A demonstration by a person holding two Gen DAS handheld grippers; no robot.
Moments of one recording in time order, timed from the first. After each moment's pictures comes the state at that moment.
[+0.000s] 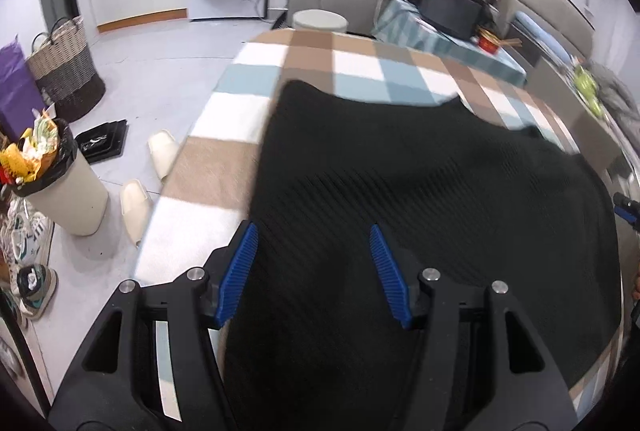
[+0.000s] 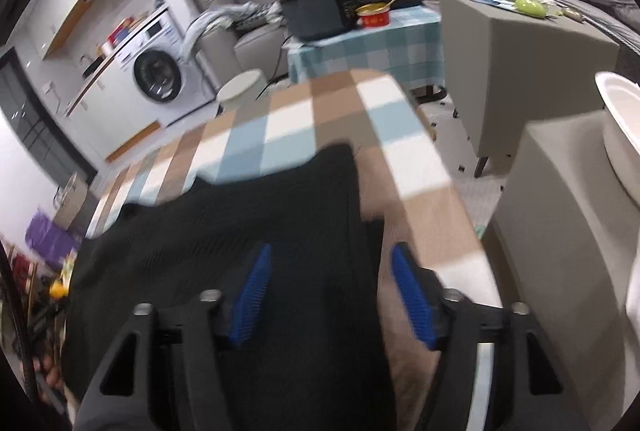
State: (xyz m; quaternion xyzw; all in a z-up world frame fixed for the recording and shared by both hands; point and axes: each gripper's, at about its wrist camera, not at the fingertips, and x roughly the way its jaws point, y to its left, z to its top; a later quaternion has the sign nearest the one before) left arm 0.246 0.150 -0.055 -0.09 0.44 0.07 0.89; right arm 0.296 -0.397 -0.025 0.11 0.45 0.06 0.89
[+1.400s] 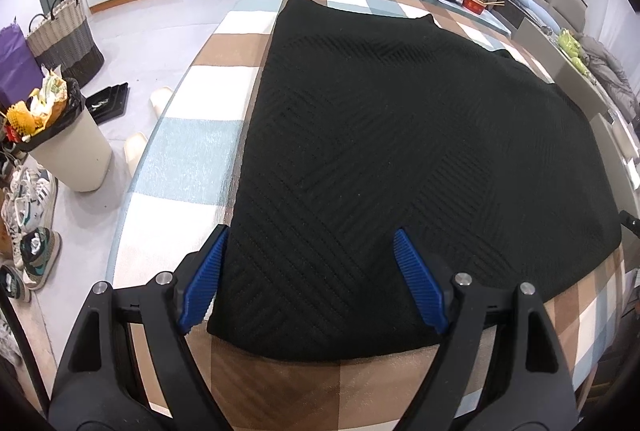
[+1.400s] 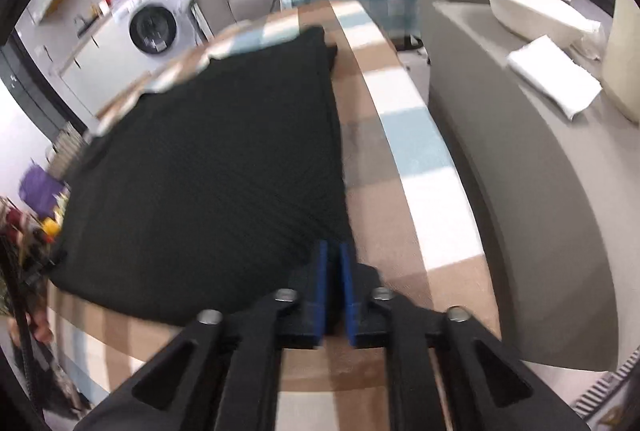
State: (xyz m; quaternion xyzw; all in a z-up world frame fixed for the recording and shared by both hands) left arm 0.132 0.137 -0.072 -0.10 0.48 0.05 0.87; right arm 0.139 -0.403 -0.033 0.10 0.48 0.04 0.87
